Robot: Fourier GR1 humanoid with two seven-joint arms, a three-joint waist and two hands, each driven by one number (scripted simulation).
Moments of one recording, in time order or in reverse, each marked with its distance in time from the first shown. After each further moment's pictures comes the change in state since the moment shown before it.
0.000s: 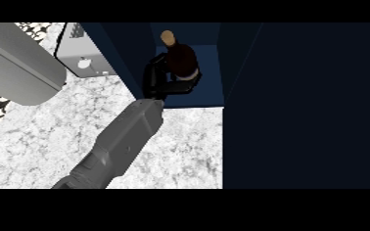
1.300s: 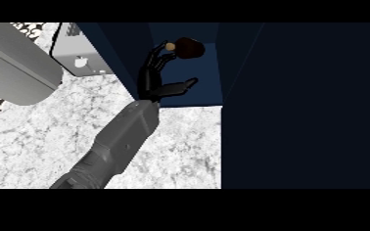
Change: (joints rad) left arm -0.024 -0.002 -0.002 0.123 0.013 -0.076 -0.184; right arm -0.022 0.000 0.023 -0.039 0.018 -0.031 0.047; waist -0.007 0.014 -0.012
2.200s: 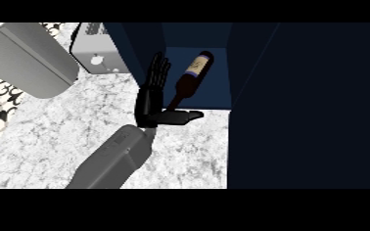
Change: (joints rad) left arm 0.332 0.130 -0.176 -0.654 -0.142 0.190 0.151; right arm 0.054 0.019 0.024 -0.071 0.025 -0.020 0.026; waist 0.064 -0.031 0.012
